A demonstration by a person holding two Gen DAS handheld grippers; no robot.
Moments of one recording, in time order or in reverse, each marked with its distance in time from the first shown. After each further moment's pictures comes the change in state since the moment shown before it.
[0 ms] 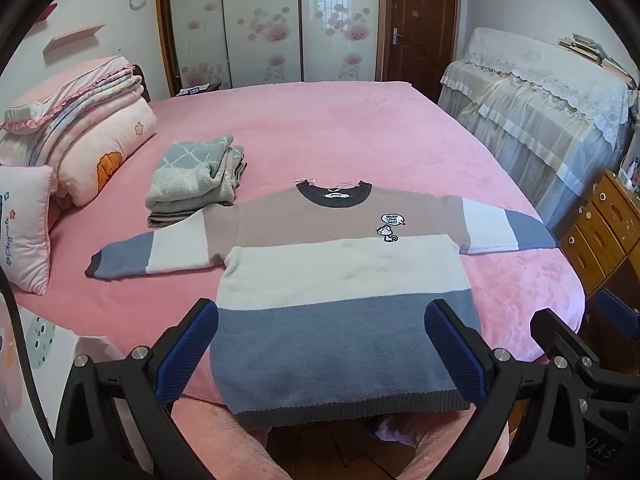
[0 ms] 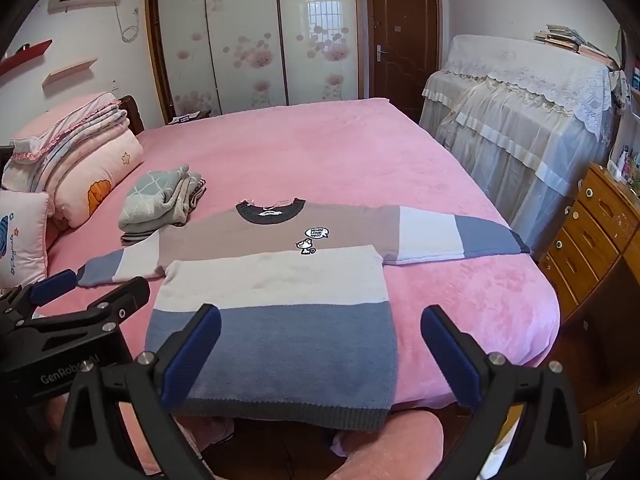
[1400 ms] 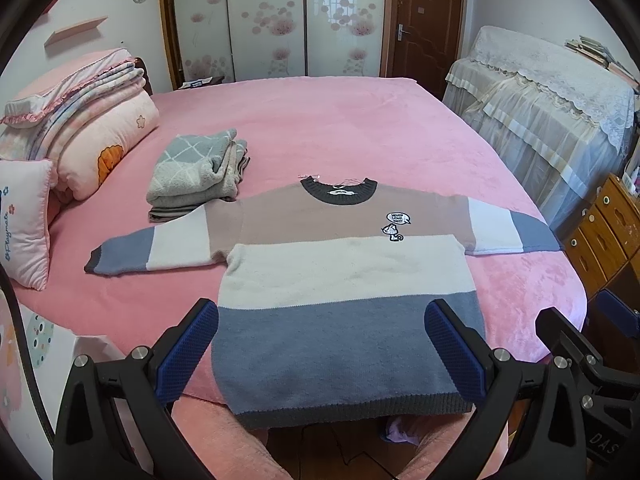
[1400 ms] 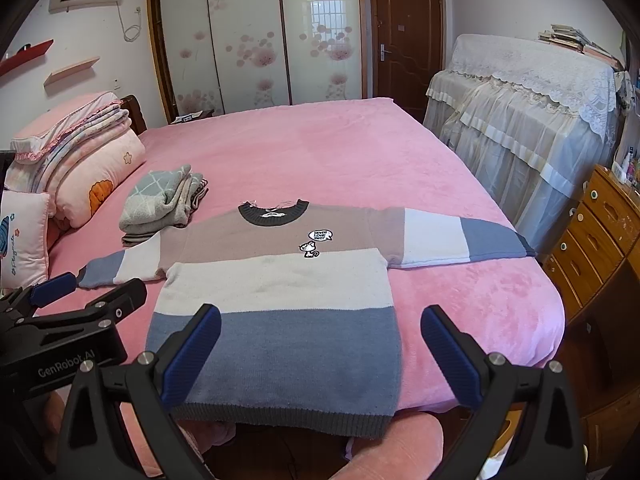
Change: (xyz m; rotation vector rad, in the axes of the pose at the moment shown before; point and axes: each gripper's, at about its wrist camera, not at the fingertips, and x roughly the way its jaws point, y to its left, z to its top) left arm 0.013 0.010 0.008 -0.020 0.021 0.005; right arm 0.007 -0.010 0.002 -0.004 -0.001 0.013
